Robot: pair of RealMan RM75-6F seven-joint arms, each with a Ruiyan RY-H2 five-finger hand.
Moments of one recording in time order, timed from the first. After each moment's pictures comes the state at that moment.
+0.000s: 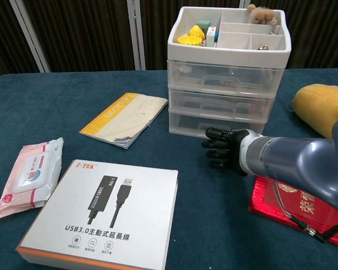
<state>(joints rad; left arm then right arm) -0.15 -1.08 0.00 -1.64 1.59 1.45 -0.08 0.67 -1.92 0.59 -1.54 -0.26 0.95 0.26</state>
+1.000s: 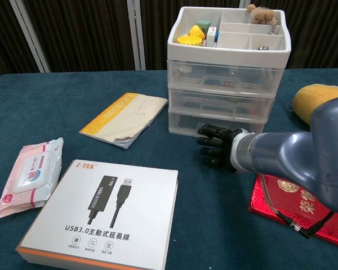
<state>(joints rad) -0.15 -1.07 0.00 -1.65 1.58 1.44 -0.10 0.70 -1.97 0.67 -1.45 -0.18 0.89 0.27</state>
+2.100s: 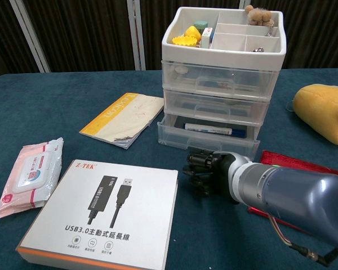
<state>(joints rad) -0.15 -1.07 0.00 -1.65 1.58 1.44 -0.10 0.61 -1.92 0.47 -1.65 -0.35 0.90 0.20</state>
